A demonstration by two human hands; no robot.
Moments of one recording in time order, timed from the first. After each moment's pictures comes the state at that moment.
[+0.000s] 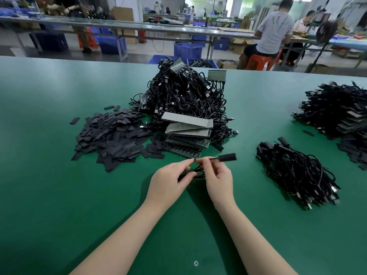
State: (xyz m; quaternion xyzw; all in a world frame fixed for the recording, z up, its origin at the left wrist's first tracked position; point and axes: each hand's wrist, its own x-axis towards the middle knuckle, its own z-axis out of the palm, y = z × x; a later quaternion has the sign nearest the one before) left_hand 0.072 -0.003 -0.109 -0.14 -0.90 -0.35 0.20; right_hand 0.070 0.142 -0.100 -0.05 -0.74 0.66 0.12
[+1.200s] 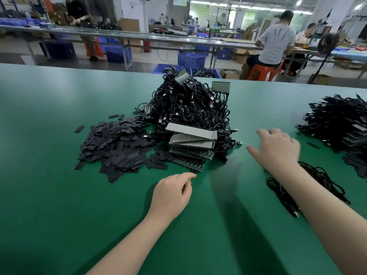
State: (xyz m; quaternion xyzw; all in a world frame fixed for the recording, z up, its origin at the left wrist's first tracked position) left_hand 0.071 0.001 -0.105 -0.12 -0.91 -0.33 0.22; right_hand 0.002 0.249 0.005 -0.10 -0.99 -0.07 0.12
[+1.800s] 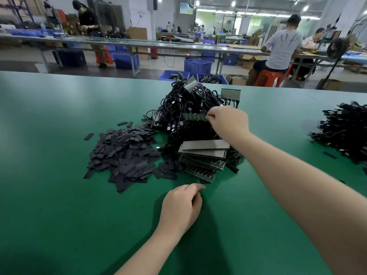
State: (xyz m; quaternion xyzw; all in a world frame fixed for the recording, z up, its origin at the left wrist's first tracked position) left_hand 0.067 -0.001 -0.109 -0.11 -0.91 -0.34 0.23; right_hand -0.083 0.130 0.043 0.11 -0.97 0.04 0.20
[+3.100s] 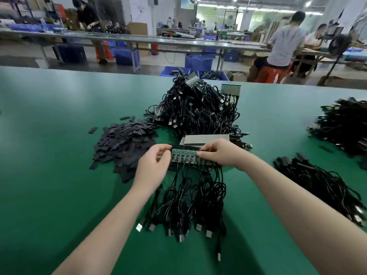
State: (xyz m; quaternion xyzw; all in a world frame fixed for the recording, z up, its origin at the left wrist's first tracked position) left_hand 0.045 -0.070 -0.054 0.03 -0.83 -0.53 0.15; right_hand -0.018 0.143 -0.004 0.15 -0.93 0.31 -0.14
